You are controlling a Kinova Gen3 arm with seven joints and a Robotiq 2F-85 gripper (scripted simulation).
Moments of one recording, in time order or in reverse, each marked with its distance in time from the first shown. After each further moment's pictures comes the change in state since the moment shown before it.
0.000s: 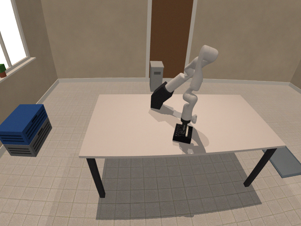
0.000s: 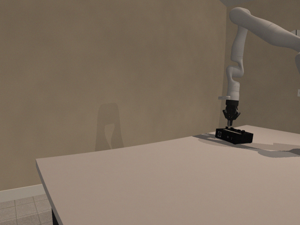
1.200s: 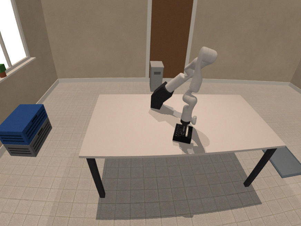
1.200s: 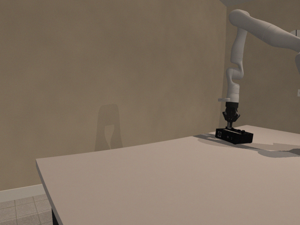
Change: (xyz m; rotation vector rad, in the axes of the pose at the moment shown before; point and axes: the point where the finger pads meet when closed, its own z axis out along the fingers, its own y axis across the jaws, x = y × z) arm 0.000 0.000 0.012 0.000 0.000 0.000
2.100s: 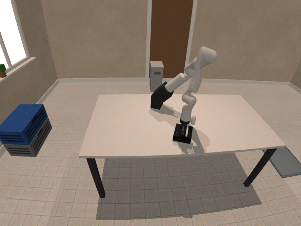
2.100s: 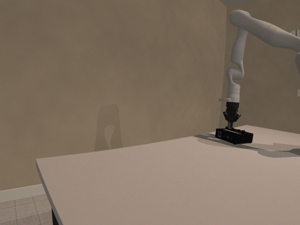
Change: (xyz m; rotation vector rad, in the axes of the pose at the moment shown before) arm -0.005 0.000 0.000 0.000 0.000 -0.003
